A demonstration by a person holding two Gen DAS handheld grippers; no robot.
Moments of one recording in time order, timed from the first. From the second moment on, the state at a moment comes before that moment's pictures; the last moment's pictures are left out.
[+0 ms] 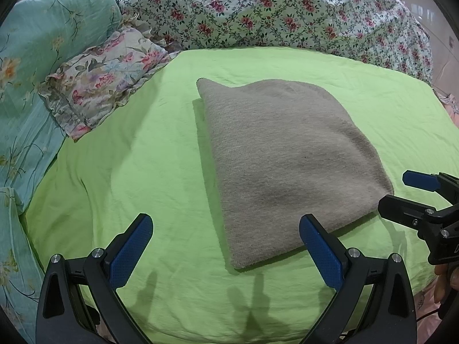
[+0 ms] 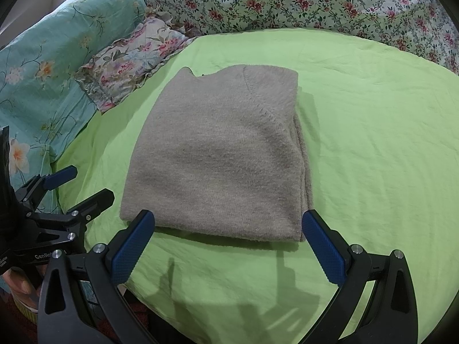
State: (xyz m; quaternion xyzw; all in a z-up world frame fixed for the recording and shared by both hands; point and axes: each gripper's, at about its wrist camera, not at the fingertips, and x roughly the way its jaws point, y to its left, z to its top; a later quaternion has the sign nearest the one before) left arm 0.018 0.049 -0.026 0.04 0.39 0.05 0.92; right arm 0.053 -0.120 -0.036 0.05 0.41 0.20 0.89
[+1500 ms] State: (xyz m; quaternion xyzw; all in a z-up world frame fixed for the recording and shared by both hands) left arm 0.023 0.046 -0.029 0.04 0.39 0.05 0.92; right arm 0.055 -0.126 -0.034 0.06 0.41 0.20 0.89
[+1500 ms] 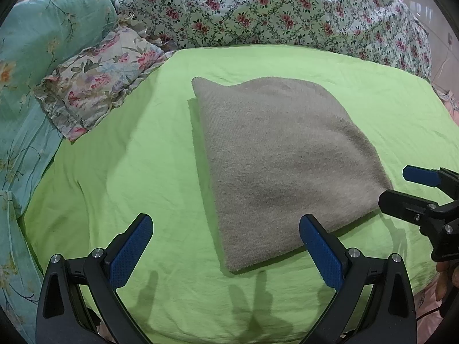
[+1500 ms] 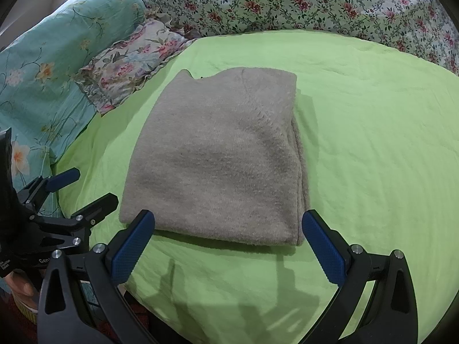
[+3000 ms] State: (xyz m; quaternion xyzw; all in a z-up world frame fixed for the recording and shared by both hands) left arm 0.059 0.050 -0.019 0.05 0.38 0.04 0.92; right arm 0.084 -0.126 -0.027 0.05 0.40 0.20 0.89
